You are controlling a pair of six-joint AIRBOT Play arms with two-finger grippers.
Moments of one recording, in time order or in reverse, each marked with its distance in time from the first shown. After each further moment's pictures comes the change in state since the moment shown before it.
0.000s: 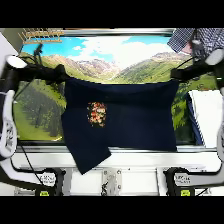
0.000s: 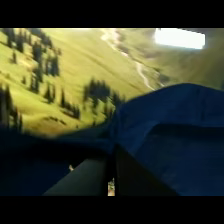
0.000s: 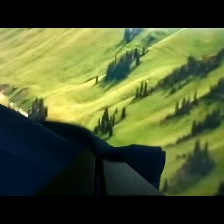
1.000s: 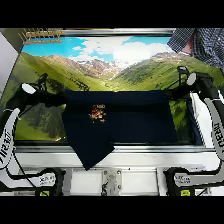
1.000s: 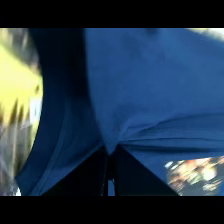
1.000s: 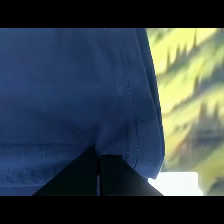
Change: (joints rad) left arm 0.058 0.151 -0.488 0.153 0.193 0.084; right arm 0.010 0.018 -0.352 -0.145 -0.155 0.119
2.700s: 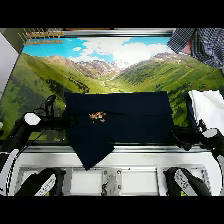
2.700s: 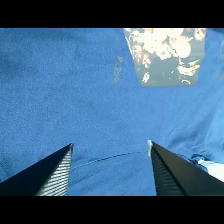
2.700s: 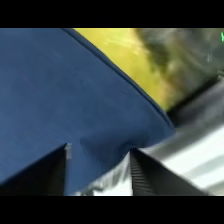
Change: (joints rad) left arm -0.147 0.511 -0.467 -0.024 -0.019 -0.041; right arm -0.401 0.571 -0.909 0.361 -0.147 0.156
